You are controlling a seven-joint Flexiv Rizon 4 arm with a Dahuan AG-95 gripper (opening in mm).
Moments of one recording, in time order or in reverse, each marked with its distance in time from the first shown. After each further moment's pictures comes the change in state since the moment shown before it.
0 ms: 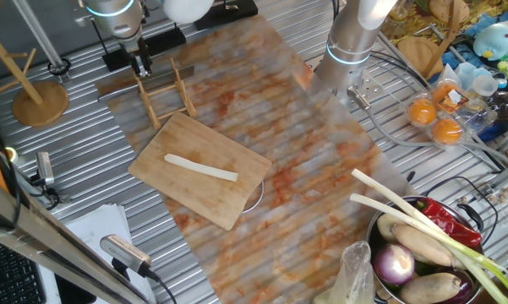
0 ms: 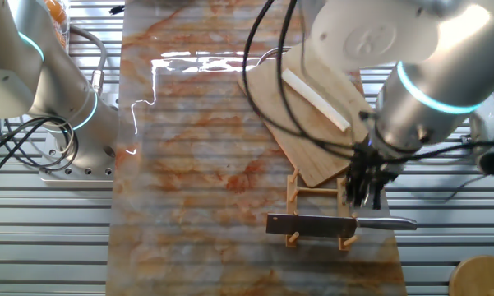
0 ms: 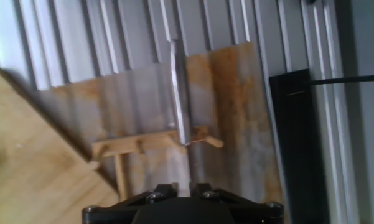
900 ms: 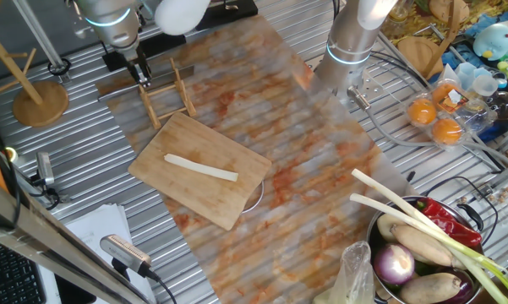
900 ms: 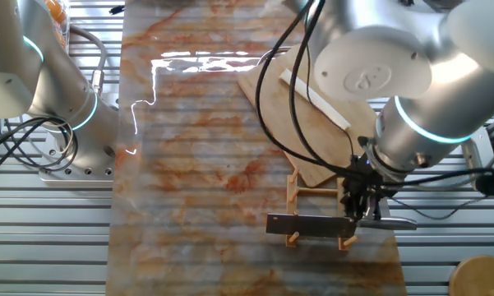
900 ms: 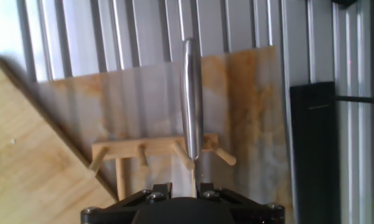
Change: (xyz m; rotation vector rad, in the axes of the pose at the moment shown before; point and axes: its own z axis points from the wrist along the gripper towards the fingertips) arm -0.010 0.011 0.027 -0.016 0.047 -0.065
